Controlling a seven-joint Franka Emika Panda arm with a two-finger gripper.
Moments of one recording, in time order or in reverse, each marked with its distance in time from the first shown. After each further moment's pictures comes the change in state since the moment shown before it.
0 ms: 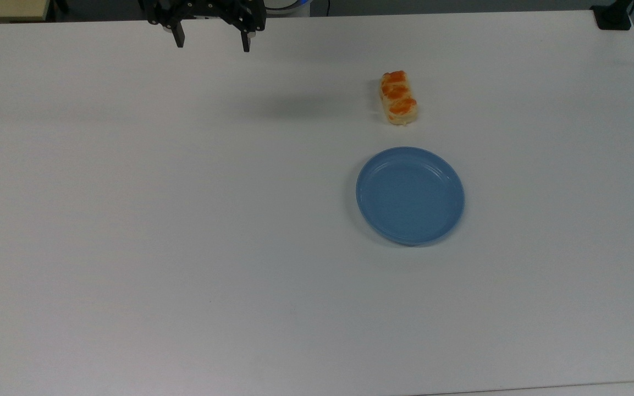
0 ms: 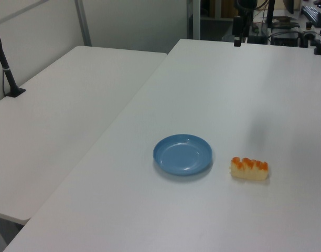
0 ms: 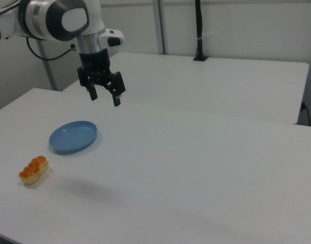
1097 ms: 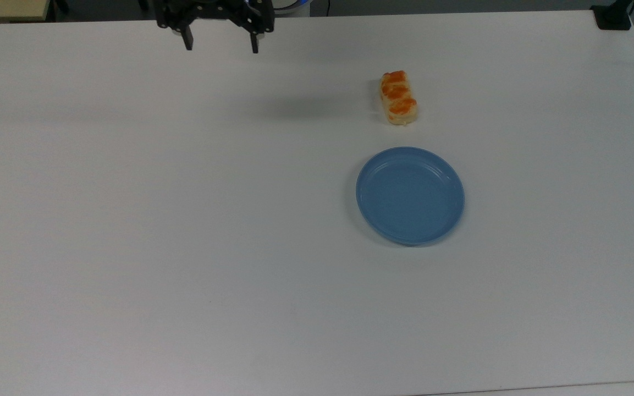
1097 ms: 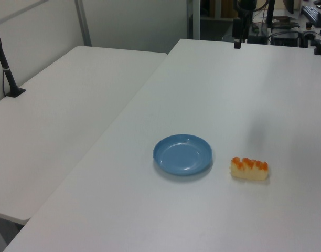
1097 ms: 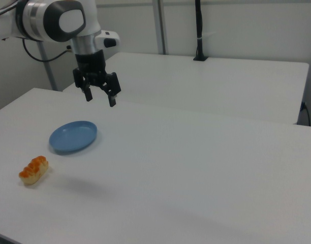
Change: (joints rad) arm 0.037 0.004 -0.005 -0.008 0.000 -0.001 -0.008
